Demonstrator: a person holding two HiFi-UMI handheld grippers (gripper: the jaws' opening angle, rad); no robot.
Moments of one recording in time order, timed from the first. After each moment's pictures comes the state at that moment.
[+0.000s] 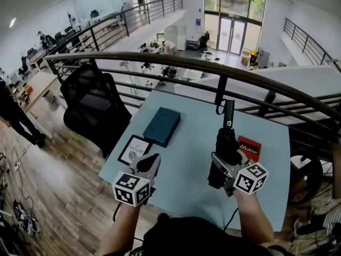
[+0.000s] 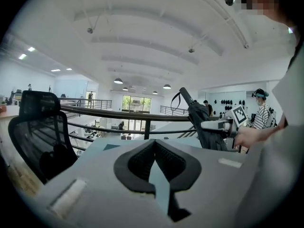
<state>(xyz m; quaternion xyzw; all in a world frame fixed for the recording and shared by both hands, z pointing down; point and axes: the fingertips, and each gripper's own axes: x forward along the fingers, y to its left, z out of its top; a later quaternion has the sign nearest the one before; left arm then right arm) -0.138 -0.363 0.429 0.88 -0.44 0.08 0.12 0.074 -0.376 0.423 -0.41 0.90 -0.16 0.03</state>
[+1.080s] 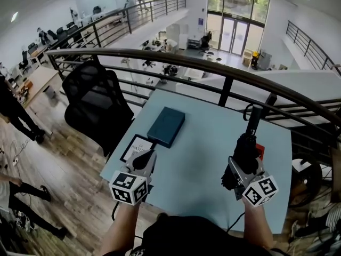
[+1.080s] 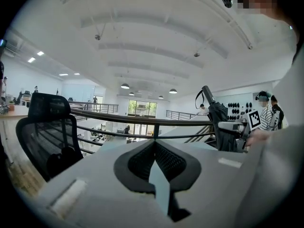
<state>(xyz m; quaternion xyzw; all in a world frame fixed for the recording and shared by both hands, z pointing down) -0.186 -0.382 0.418 0.87 -0.48 0.05 0.11 0.102 -0.361 0.392 -0.49 0.87 -0.05 0.03</state>
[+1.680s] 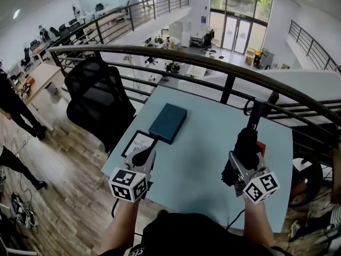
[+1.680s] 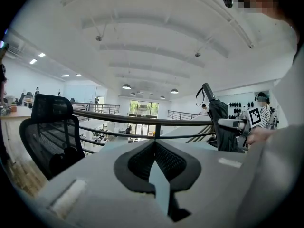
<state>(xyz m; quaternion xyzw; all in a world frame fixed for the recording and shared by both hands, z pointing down) -0.193 -0.377 0.422 0.86 -0.49 0.05 0.11 0.093 -0.363 0.386 -0.48 0.88 -0.04 0.04</state>
